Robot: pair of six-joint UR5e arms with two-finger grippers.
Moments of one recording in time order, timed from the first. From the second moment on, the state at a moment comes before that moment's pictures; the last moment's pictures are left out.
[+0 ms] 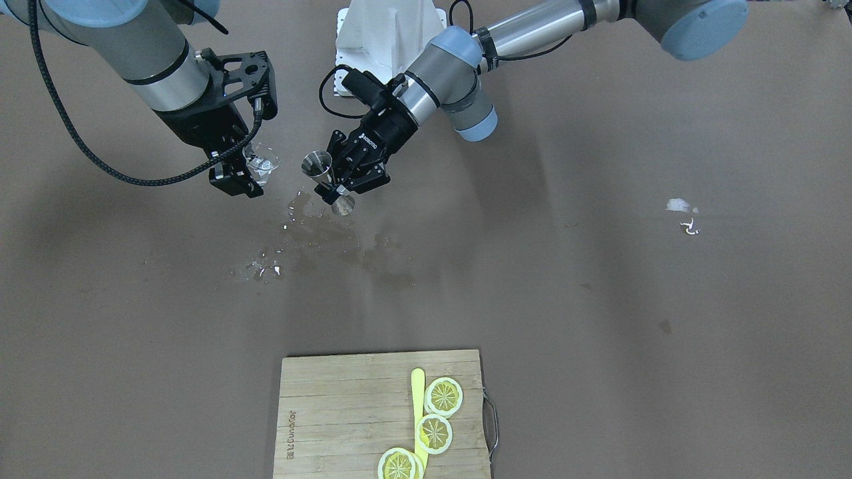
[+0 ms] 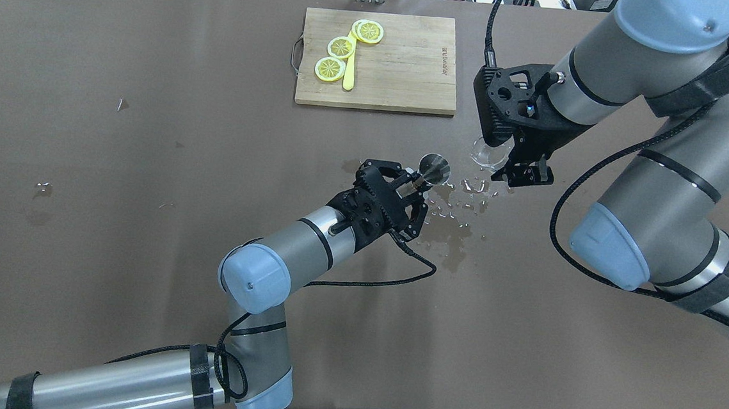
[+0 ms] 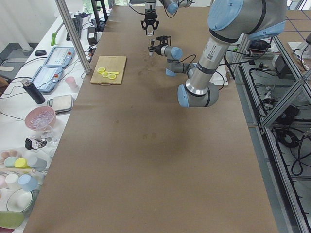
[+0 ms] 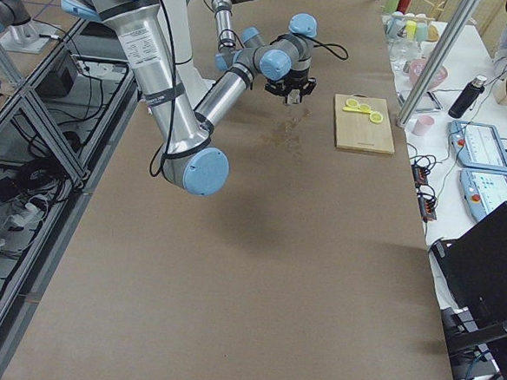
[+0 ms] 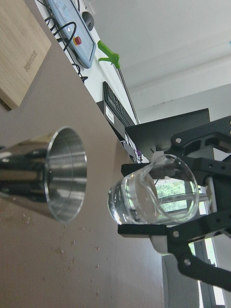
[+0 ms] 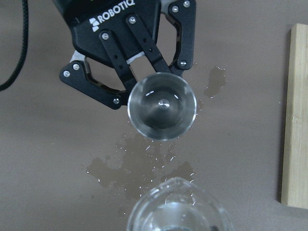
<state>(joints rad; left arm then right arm) -0.31 -2.36 -1.27 -2.95 -1.17 -0.17 0.82 -1.06 1.97 -1.69 2.17 -0.71</state>
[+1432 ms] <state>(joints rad) -0.31 -2.36 -1.27 -2.95 -1.17 -0.17 0.79 -0.95 1.96 -1.89 2.16 -0.69</state>
